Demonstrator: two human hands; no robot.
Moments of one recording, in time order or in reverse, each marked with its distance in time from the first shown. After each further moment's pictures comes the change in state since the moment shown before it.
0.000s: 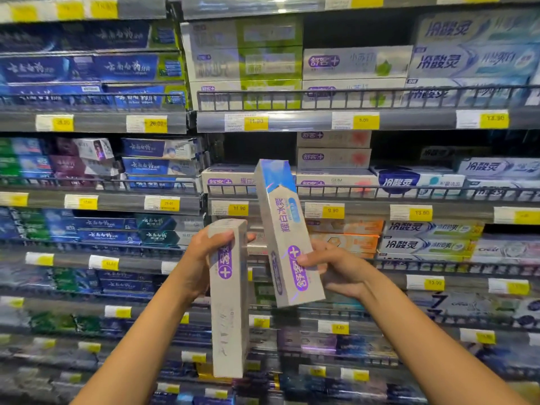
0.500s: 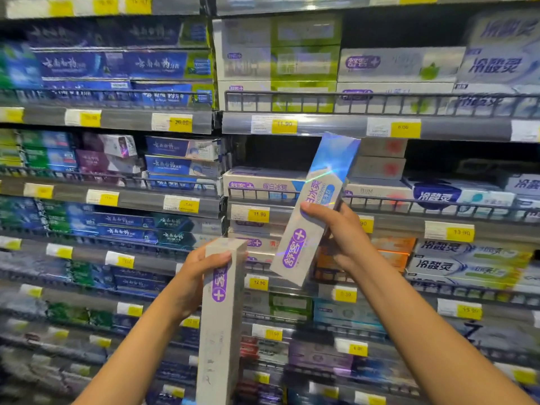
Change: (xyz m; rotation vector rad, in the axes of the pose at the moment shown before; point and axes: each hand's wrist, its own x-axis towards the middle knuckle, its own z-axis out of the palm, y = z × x) left_hand -0.011 -0.009 -0.045 0.004 0.061 -0.058; right_hand 0.066 -0.040 0.030 -0.046 0.540 -0.392
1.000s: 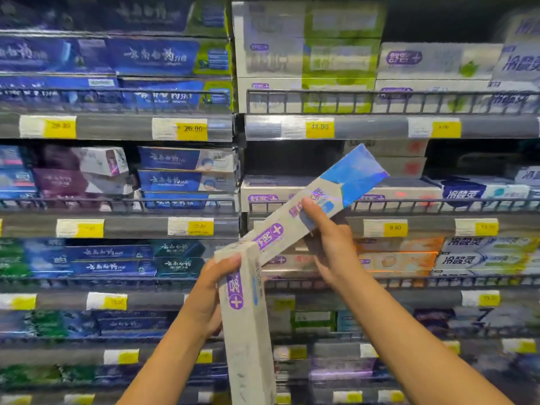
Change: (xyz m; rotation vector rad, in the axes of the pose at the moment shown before) left_hand 0.051 0.007 -0.071 -0.362 -0.103 -0.142; right_hand 0.040 0.052 0.107 0.253 0.214 -0.178
